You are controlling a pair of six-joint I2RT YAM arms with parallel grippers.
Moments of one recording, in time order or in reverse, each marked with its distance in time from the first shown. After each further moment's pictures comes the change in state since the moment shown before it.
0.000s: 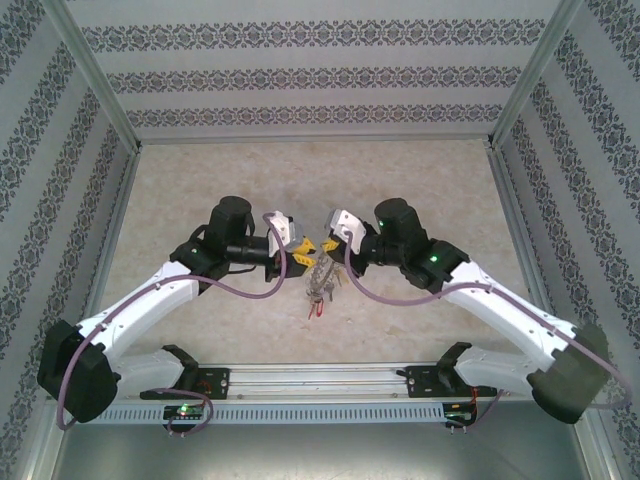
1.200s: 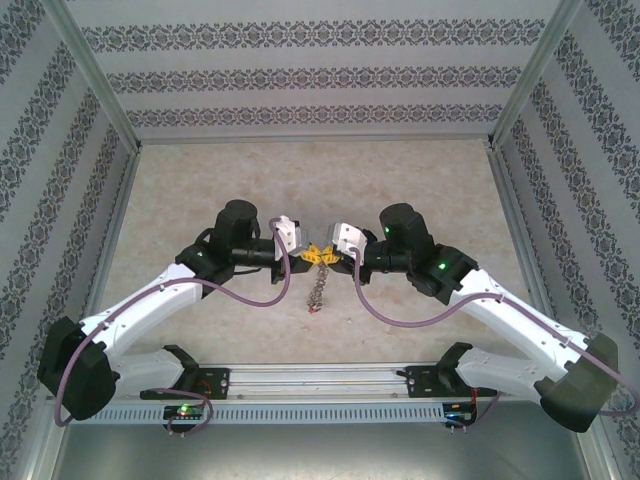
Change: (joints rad) left arm -0.054 0.007 -0.017 0.084 -0.031 -0.004; right arm 0.022 -0.058 -0.010 -0.026 -0.056 -0.100
